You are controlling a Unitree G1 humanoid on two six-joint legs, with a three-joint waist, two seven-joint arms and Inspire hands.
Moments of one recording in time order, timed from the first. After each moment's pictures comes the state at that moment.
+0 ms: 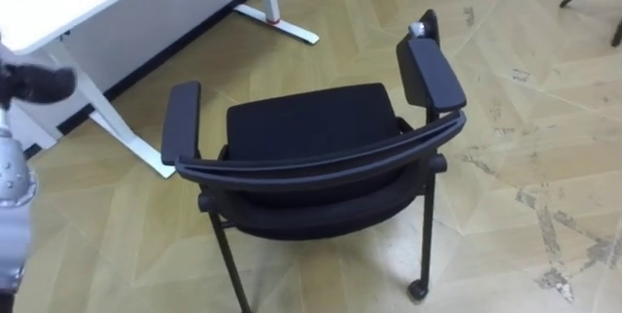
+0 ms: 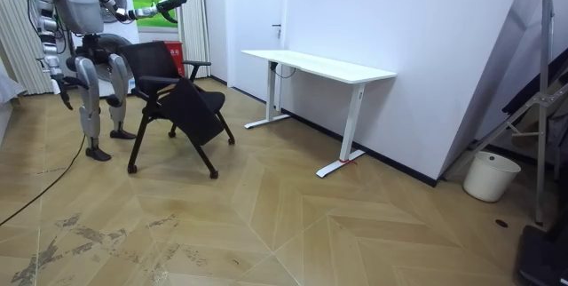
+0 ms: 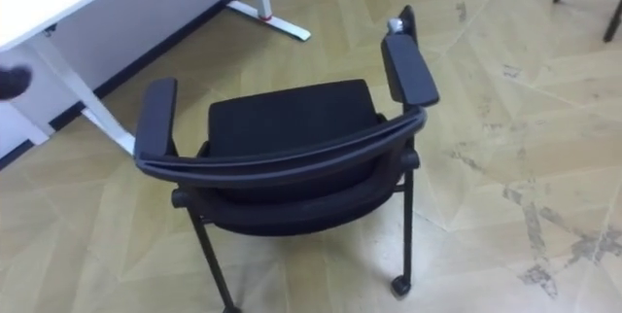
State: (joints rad) left arm -0.16 0.55 0.15 -0.03 0.72 0.14 0.23; right arm 0.11 -0.31 -0.22 1.25 0.29 0.03 0.12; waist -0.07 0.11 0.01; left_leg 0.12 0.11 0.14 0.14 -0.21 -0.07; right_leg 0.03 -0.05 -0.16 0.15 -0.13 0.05
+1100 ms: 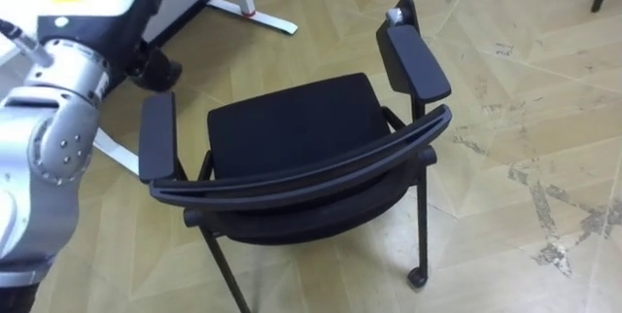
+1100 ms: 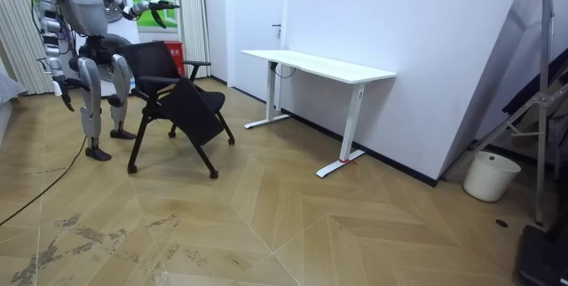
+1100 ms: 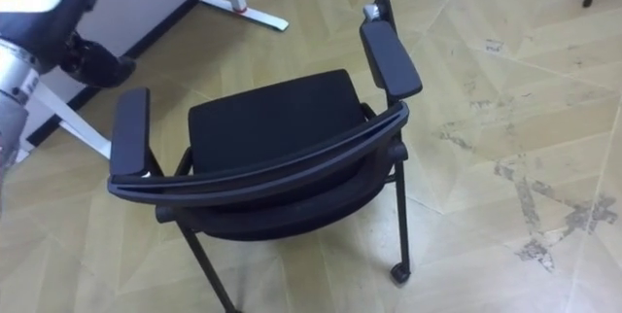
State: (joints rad) left arm -0.24 0.66 -0.06 -0.32 0.77 0.20 -0.33; right arm 0.06 -0.34 -0.17 1.32 0.27 0.03 0.15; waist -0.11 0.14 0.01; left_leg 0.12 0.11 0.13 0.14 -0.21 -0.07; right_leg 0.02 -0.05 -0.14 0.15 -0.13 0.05
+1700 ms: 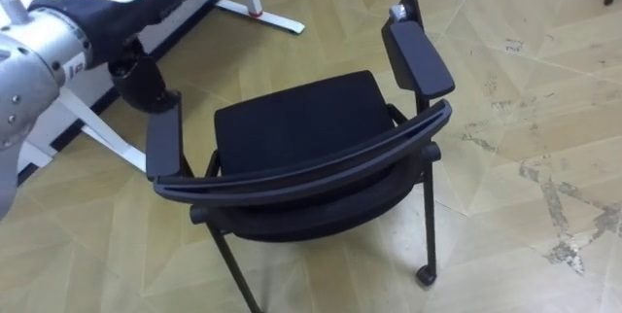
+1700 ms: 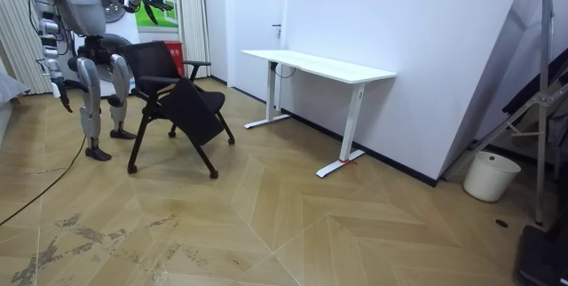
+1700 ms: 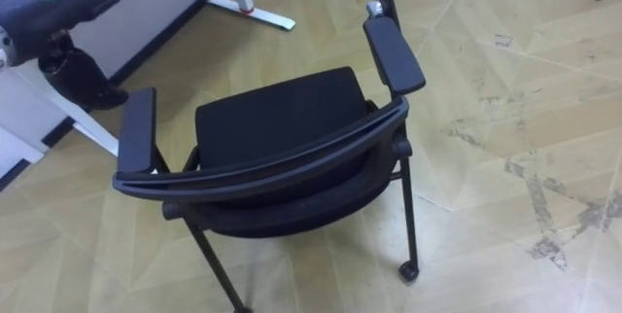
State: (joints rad) left arm -0.34 0.86 -0.06 -0.49 0.57 0.27 -0.71; right arm 0.06 -0.36 -0.19 1.34 0.26 0.03 0.14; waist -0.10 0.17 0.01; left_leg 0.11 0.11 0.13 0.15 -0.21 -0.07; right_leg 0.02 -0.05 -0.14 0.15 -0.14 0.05
